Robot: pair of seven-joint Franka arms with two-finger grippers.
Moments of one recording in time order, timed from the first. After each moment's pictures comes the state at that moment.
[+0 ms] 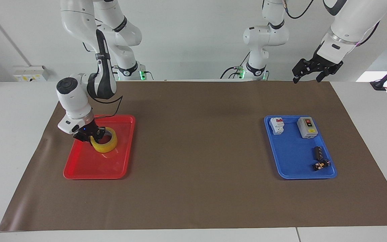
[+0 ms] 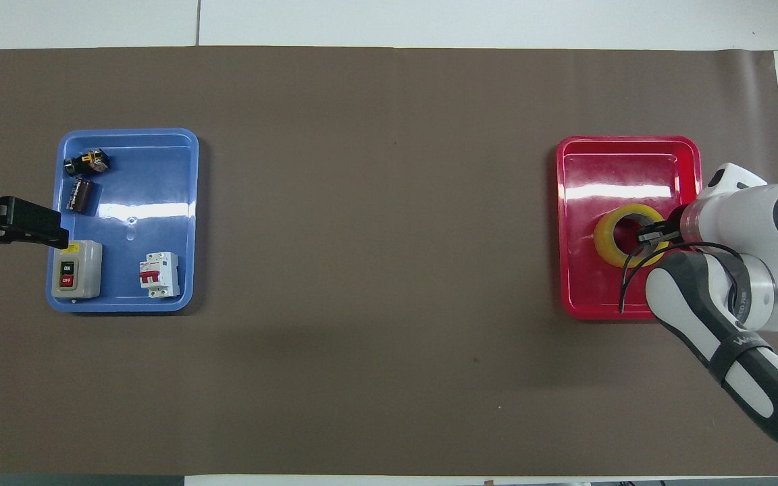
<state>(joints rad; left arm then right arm) -0.06 -0.08 -0.03 -1.60 -0.04 1.43 -0.09 -0.13 0.16 0.02 -2.27 -0.10 2.54 -0.28</state>
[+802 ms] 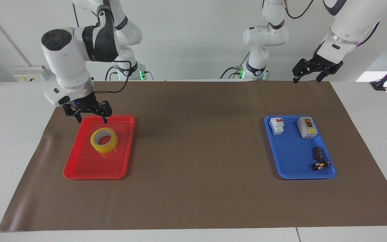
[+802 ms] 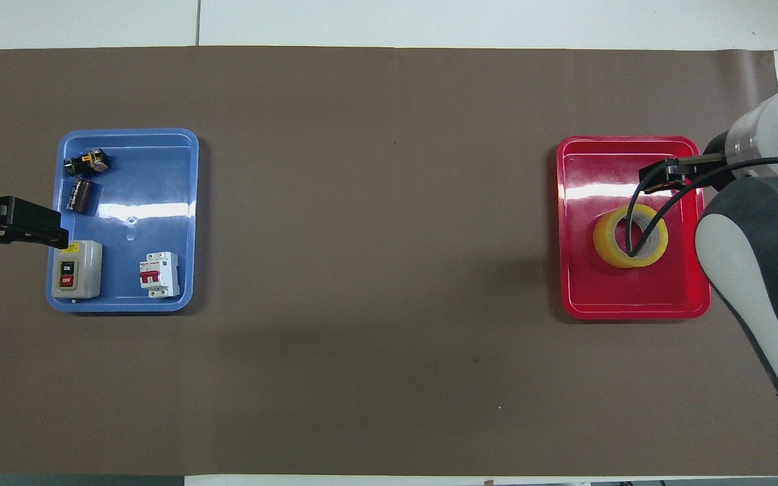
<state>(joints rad) -0.06 -0.08 -0.03 -1.60 -0.04 1.43 -0.09 0.03 0.03 0.03 -1.75 -0.10 1.81 0.10</state>
